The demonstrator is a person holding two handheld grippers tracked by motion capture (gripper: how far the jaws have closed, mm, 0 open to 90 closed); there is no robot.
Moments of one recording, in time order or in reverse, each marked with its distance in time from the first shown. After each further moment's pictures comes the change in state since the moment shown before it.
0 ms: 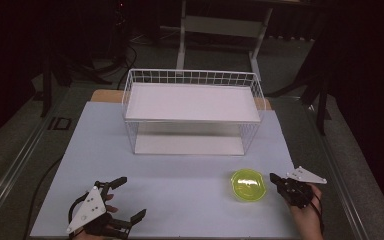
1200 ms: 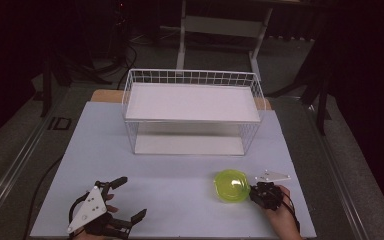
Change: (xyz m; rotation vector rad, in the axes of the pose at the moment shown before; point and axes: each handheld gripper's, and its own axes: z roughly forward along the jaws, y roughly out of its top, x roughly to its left) left arm 0.000 0.000 0.001 0.005 0.000 0.003; right arm 0.059 0.002 0.042 0.137 0.225 -0.040
